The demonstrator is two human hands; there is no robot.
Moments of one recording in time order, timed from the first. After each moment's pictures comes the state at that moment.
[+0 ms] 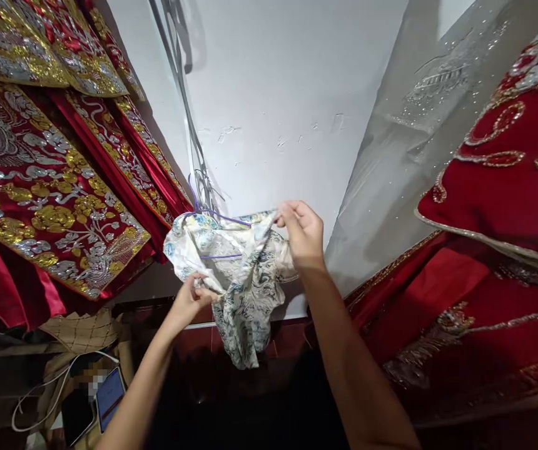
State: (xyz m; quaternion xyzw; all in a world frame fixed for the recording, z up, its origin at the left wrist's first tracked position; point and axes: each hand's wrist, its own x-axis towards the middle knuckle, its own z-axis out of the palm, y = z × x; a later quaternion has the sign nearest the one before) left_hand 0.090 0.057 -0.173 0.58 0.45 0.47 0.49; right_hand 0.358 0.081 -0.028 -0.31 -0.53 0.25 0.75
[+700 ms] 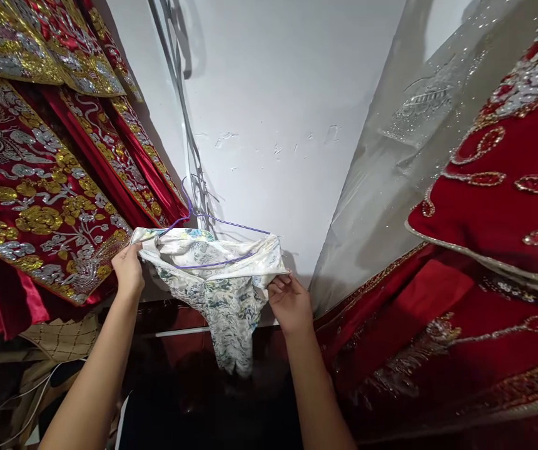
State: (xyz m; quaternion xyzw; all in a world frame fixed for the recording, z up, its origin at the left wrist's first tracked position) left_hand 0.001 0.158 -0.124 0.35 0.47 0.77 0.25; right_hand 0.356 0.038 -0.147 -0.10 -0.05 0.68 0.73
